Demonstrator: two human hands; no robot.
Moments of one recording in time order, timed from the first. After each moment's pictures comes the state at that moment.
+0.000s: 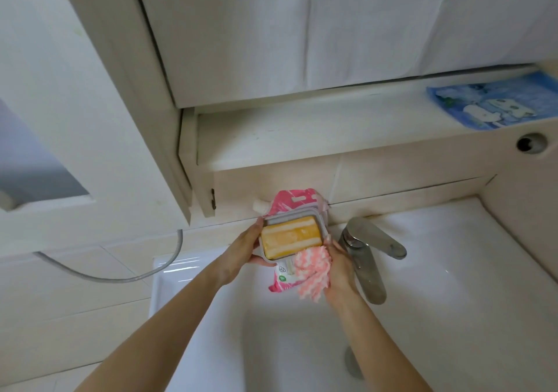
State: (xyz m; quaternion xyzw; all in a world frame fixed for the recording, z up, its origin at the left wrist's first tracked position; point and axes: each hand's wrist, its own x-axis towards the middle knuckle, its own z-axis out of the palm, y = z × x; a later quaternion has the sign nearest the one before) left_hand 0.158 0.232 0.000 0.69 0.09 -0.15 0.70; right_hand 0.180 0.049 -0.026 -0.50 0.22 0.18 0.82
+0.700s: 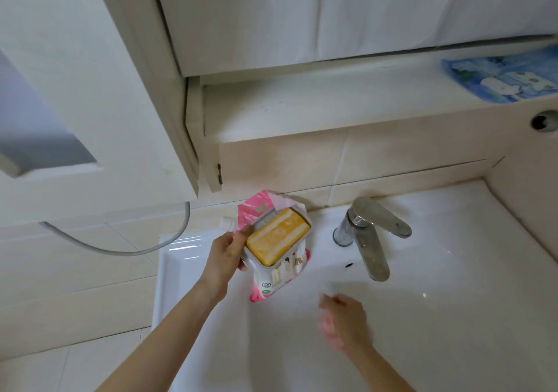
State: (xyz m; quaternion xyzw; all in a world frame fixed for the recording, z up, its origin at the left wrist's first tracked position) left_hand 0.098 0.229 -0.001 0.71 0.27 0.00 0.65; right_hand 0.088 -0.002 -0.108 -0.73 0.23 0.26 0.59
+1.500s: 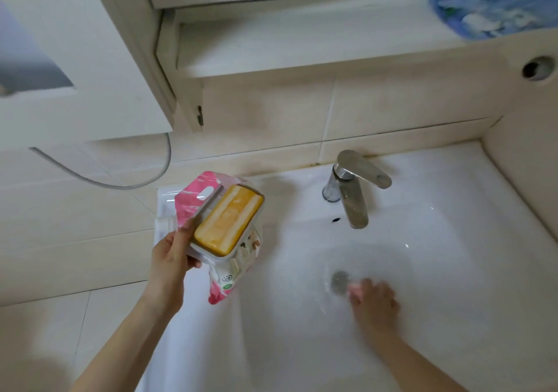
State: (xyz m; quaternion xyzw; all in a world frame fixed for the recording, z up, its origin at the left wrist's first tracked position) left_hand -0.011 0.216 0.026 0.67 0.34 0.13 0.64; right_hand 0.047 -0.114 -0.217 -0.96 0.02 0.23 0.13
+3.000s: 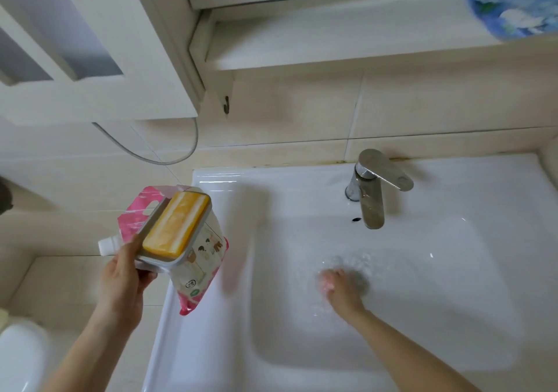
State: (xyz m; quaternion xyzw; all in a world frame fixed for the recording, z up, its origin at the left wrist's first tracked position) left_hand -0.088 0.232 0.048 0.55 0.51 0.27 0.61; right_hand 0.064 -0.047 -0.216 -0.87 -0.08 0.32 0.36
